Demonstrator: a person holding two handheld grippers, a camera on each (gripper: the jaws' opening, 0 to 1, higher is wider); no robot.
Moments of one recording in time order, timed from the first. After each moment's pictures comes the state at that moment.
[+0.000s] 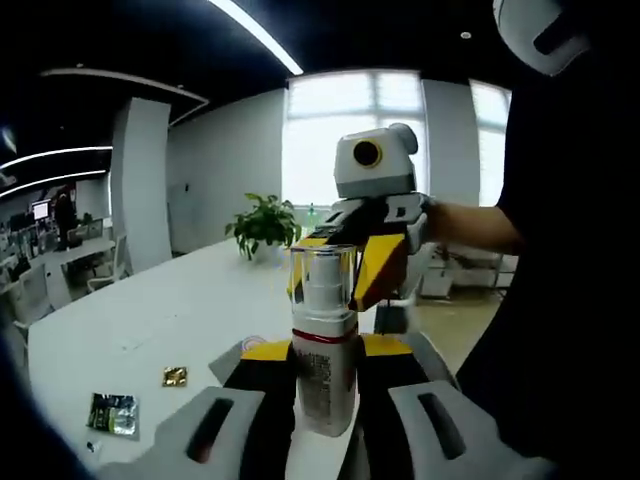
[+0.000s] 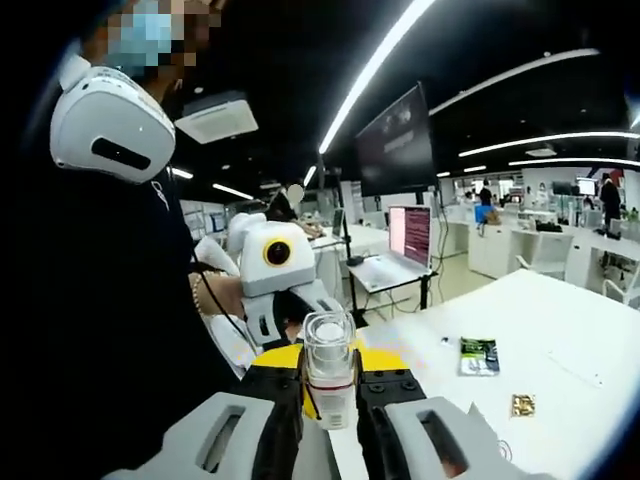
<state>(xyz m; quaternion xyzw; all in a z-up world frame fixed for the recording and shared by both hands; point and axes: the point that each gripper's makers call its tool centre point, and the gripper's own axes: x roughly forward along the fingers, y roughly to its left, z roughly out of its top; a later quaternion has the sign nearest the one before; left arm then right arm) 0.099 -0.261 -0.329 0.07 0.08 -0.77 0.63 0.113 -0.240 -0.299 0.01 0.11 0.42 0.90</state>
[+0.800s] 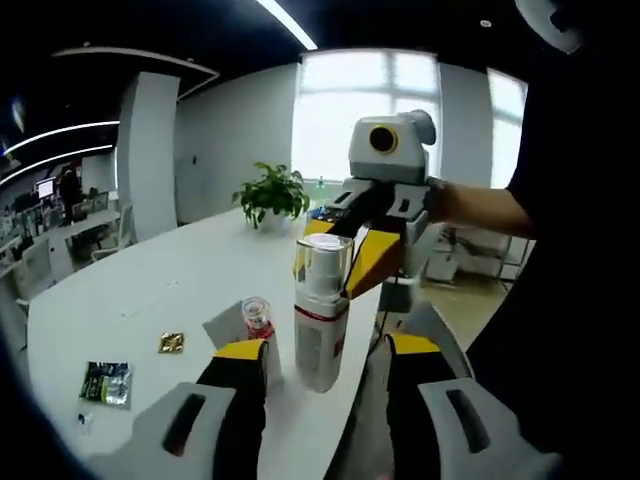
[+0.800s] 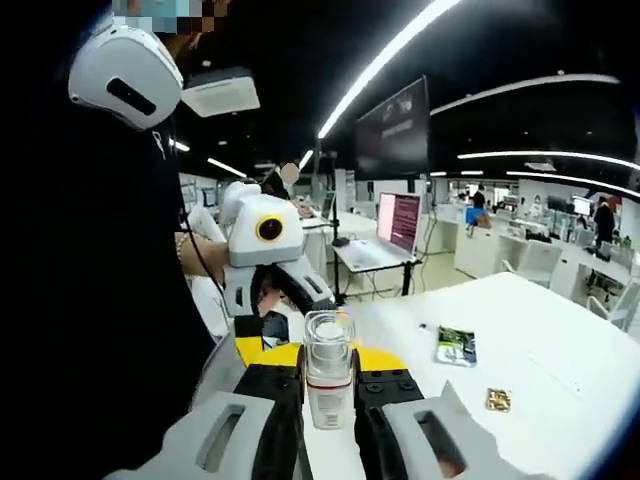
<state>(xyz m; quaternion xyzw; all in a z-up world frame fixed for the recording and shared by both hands) 0.106 -0.256 -0.372 0.10 0.13 -0.75 0.64 0.118 -0.261 -0.349 -0.05 0.14 0.39 0.91</state>
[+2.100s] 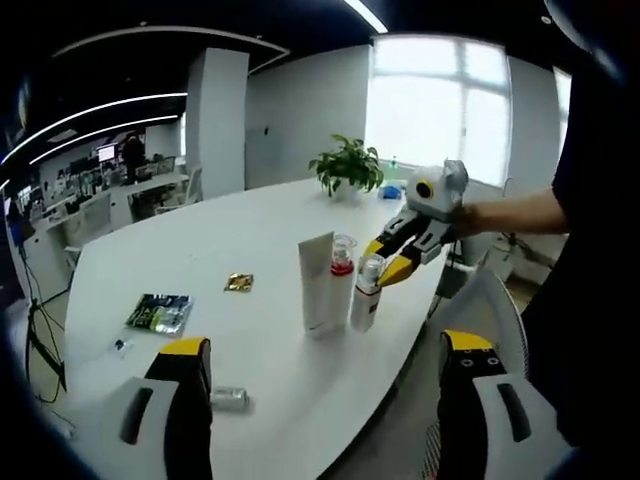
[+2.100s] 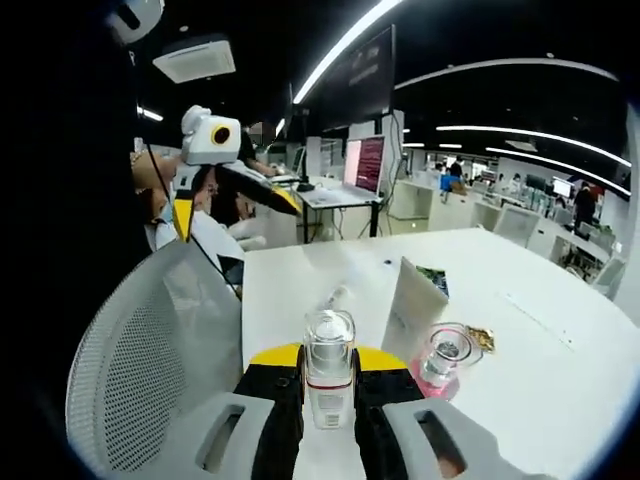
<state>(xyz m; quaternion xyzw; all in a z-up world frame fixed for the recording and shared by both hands) 0.172 -0.194 -0.420 0.11 0.19 -0.63 0.75 0.145 -0.320 -0.467 -0.08 0.19 0.34 0.92</state>
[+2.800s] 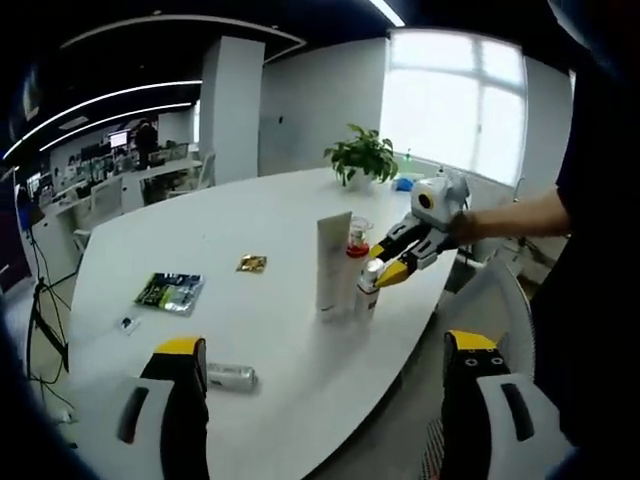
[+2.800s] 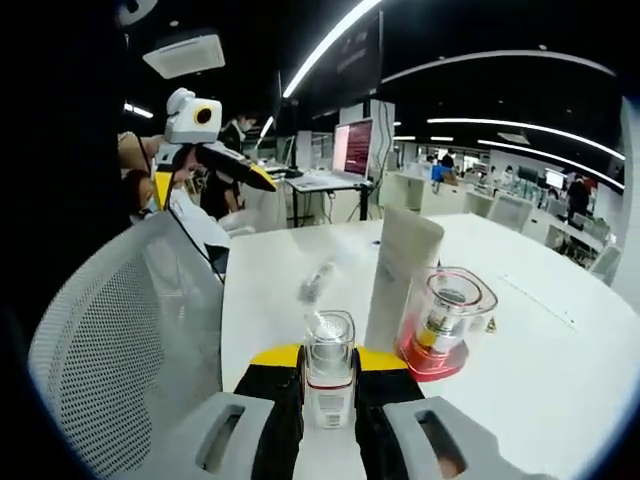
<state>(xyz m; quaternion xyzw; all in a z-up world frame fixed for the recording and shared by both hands) 0.183 -0.178 -0.436 0.11 0.21 -0.61 0.76 0.156 -0.328 -0.506 -0.08 0.20 0.32 0.92</state>
